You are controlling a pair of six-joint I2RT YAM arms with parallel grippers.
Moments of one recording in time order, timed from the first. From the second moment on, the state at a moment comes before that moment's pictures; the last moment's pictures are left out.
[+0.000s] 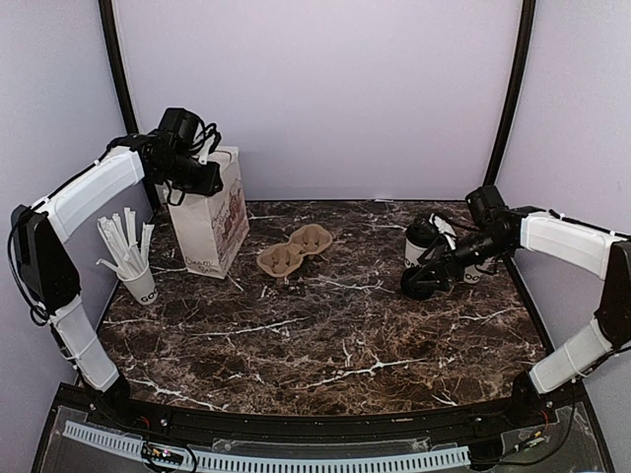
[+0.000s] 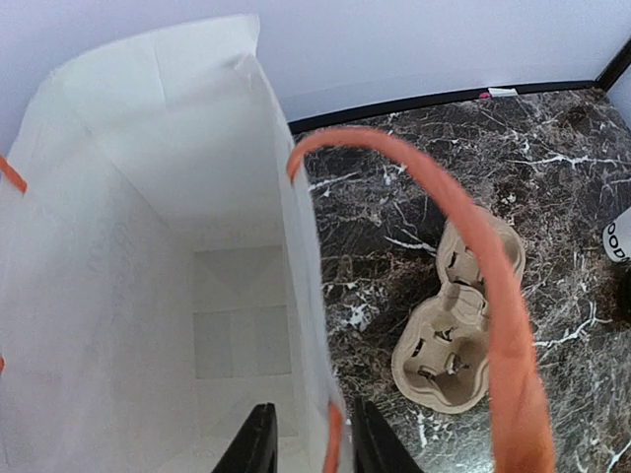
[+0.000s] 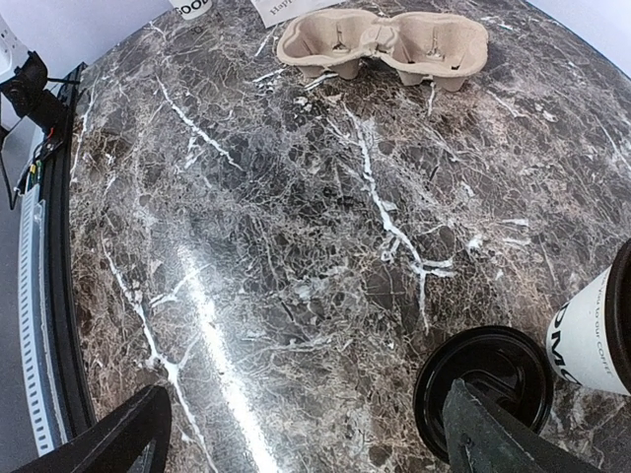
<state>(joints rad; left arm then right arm) -0.34 1.72 1.75 -0.79 -0.04 -0.08 0.26 1.43 1.01 -0.64 -0.76 -0.58</state>
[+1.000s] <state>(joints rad) -0.67 1.39 1.85 -0.75 0.22 0.08 0.24 1.43 1.02 -0.65 -0.70 -0.57</state>
